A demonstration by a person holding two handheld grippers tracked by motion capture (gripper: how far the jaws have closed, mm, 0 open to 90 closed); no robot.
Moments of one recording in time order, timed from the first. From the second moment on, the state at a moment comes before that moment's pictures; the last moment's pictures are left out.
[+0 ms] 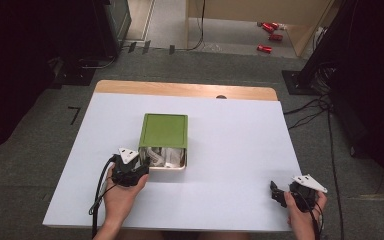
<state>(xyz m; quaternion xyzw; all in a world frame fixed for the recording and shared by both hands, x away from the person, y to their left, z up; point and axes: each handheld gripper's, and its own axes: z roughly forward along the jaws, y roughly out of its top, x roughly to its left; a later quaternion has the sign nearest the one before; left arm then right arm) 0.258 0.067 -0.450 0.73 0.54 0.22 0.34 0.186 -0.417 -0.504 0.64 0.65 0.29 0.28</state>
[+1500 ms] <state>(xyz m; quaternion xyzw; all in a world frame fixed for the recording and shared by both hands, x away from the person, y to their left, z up) 0.221 0.072 -0.433 0.73 0.52 0.26 0.37 0.186 -0.417 -0.505 0.64 0.65 0.29 0.28</state>
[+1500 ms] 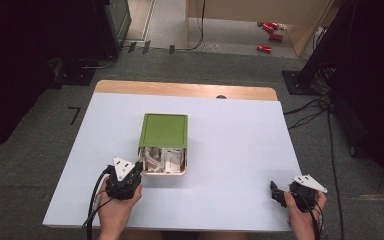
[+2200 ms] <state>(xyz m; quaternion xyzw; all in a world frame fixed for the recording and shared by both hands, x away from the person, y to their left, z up) 0.218 0.078 -0.429 0.73 0.51 0.24 0.38 0.186 -0.417 -0.505 0.64 0.65 0.29 0.28</state>
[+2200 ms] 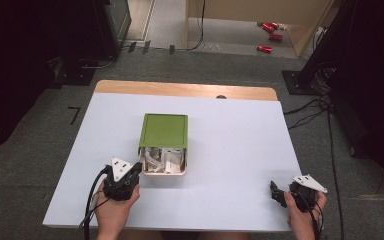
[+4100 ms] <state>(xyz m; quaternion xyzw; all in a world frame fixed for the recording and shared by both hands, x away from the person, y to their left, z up) 0.153 0.092 -0.432 0.74 0.49 0.23 0.40 0.185 -0.416 -0.505 0.64 0.65 0.29 0.28</state>
